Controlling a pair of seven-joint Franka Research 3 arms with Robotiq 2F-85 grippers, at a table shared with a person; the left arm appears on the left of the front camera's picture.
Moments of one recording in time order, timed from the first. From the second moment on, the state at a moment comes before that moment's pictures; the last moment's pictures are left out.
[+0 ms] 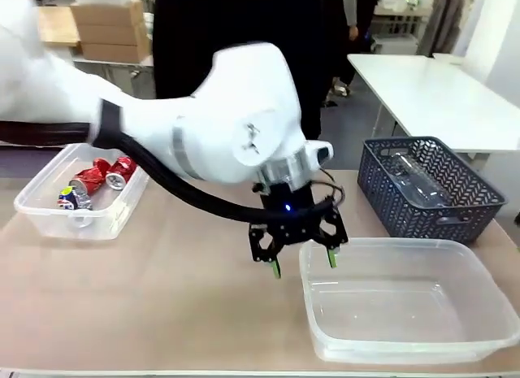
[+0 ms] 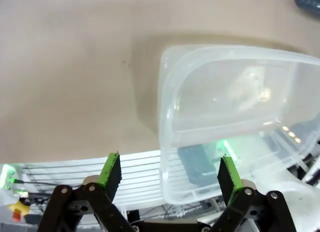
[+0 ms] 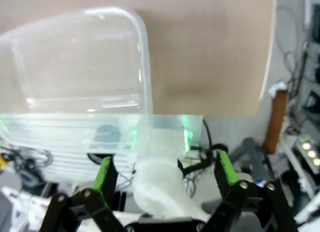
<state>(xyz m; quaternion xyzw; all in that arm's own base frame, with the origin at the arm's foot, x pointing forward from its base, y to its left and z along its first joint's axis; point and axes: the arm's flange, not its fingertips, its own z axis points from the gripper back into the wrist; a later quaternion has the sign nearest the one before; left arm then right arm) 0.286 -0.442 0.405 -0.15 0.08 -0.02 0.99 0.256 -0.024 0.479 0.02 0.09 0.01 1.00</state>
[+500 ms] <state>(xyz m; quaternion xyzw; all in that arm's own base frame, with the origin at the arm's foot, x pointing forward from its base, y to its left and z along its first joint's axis) 0.299 -0.473 0.375 -0.10 0.10 -0.02 0.99 0.307 -0.036 0.383 0.05 0.19 0.01 0.98</state>
